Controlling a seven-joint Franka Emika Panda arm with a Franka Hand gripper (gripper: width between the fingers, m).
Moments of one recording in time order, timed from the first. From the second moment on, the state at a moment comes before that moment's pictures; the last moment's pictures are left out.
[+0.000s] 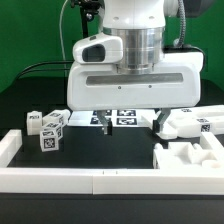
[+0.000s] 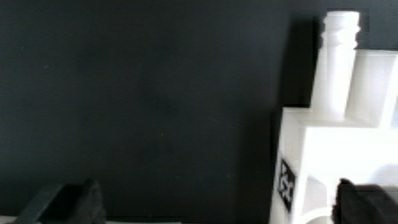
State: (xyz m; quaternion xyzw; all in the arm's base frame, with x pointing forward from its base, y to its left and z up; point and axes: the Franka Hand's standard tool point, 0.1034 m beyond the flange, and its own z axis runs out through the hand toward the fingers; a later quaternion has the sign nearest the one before) arm 0.569 0.000 0.063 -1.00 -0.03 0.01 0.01
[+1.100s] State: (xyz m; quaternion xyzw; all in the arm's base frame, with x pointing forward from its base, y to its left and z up) arm 0.524 -0.036 0.073 -1.00 0.00 0.07 0.01
